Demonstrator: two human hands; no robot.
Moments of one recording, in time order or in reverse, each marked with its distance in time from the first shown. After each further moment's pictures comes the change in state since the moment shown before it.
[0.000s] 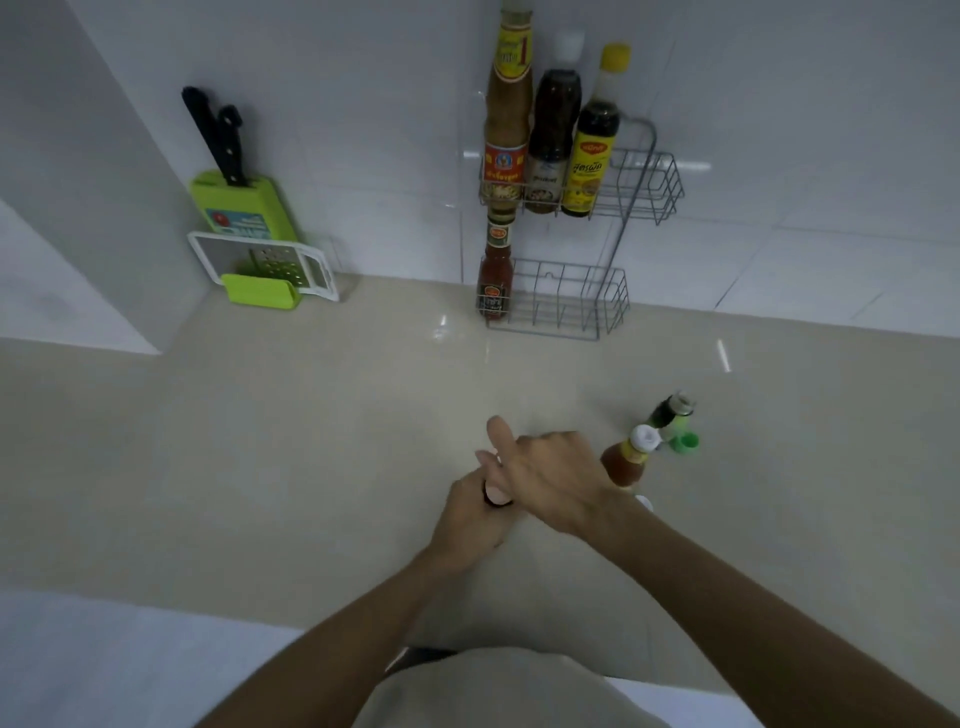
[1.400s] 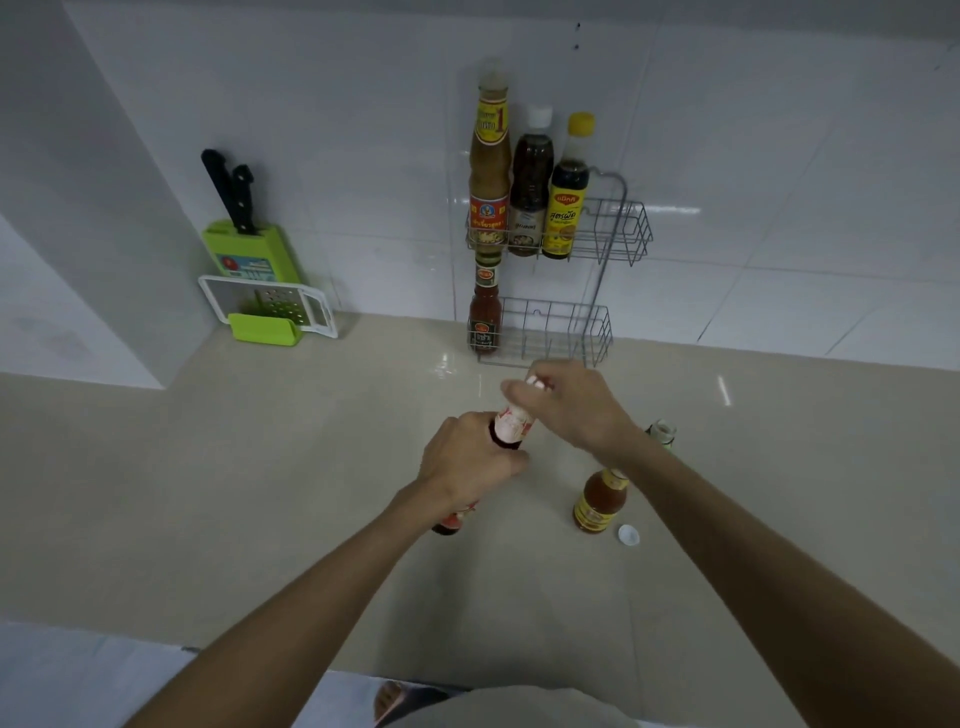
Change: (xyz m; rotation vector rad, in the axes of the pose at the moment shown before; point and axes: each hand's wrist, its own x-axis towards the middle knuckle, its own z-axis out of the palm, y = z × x) left_hand 0.026 0.095 -0.021 0.459 0.136 0.138; right_hand 0.032 0.057 -0.059 0.887 0.045 0.510
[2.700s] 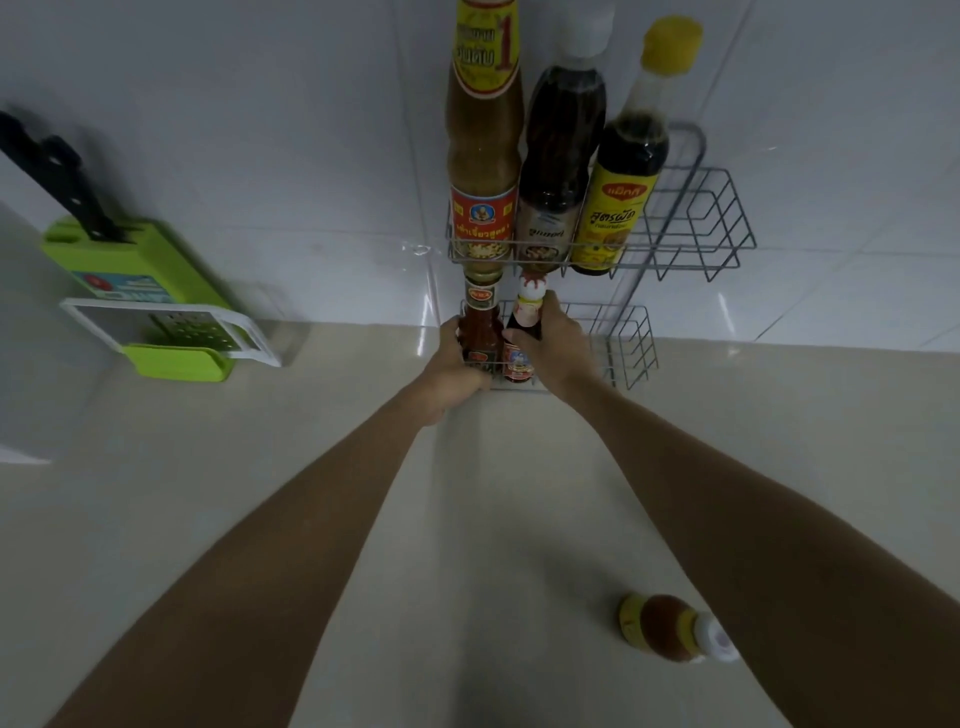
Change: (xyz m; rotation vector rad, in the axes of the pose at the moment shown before) left_hand 0.284 -0.069 0.000 -0.456 -0.241 -0.235; right_hand 0.264 0.120 0.056 0.018 0.199 0.087
